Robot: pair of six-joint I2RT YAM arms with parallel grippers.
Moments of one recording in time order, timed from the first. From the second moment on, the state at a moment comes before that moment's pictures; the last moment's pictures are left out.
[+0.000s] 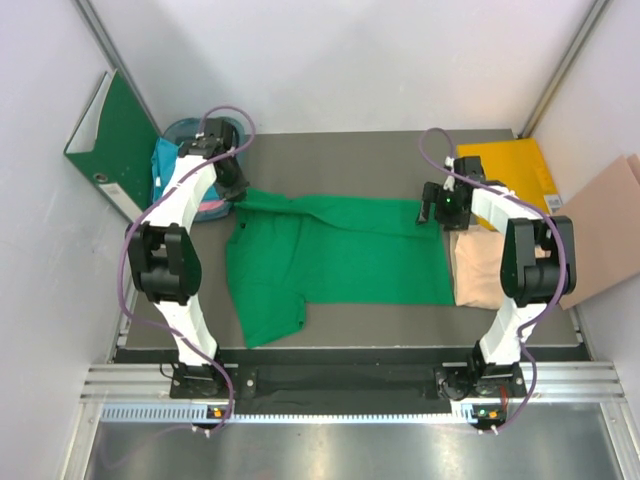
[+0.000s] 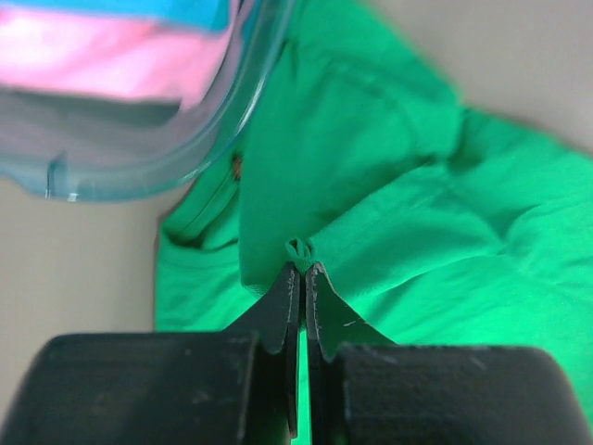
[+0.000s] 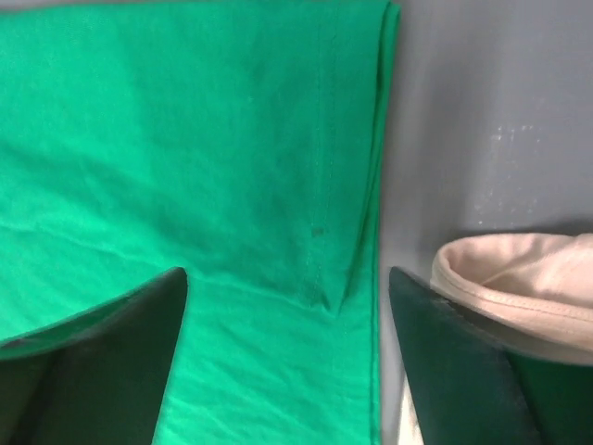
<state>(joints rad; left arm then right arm) -0.09 1.89 1.75 -0.92 -0.04 -0.50 0.06 1.82 1.24 -0.47 -0.18 0.24</state>
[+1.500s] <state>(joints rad) -0.24 2.09 1.60 -0.86 0.10 -0.43 0.07 1.86 1.32 -0.46 -0.19 0.31</state>
